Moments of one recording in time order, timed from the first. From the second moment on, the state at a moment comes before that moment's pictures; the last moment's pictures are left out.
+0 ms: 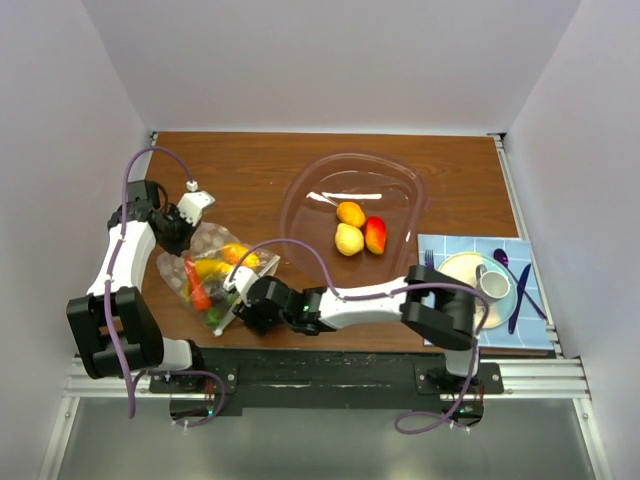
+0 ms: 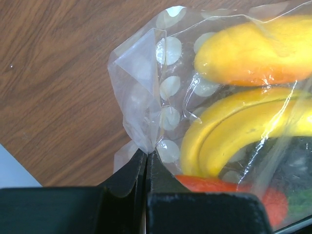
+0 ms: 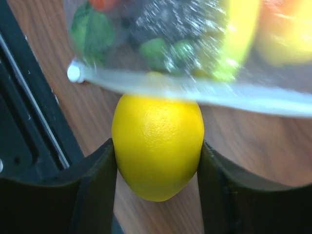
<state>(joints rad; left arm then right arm) 0.24 1.38 1.00 -0.74 0.34 0.83 1.32 1.92 1.21 0.04 0.20 0.15</state>
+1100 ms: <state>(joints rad) 0.18 1.36 0.97 -0.71 0.28 0.80 0.92 1.58 1.19 -0.26 0.45 0.20</state>
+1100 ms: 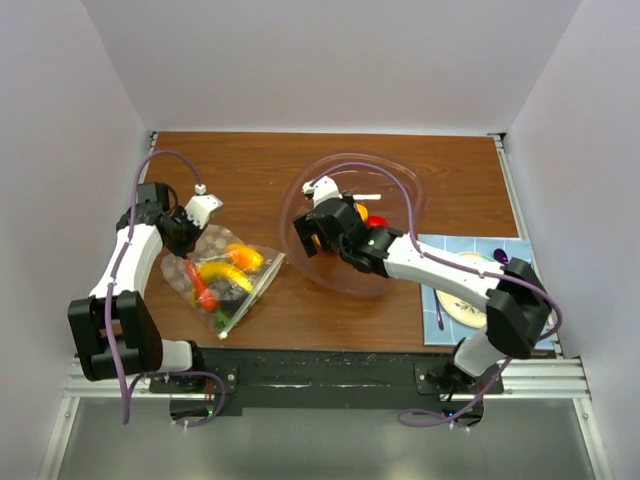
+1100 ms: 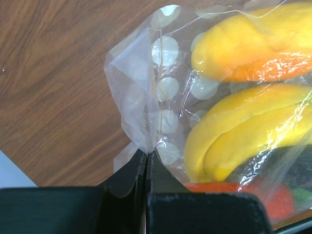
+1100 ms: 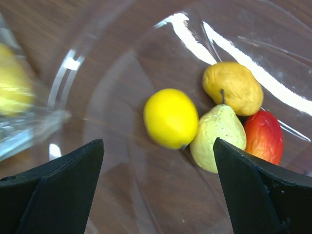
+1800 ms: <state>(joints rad) 0.17 1.44 0.90 -0.60 0.19 0.80 1.29 1.86 1.11 0.00 0.30 0.14</state>
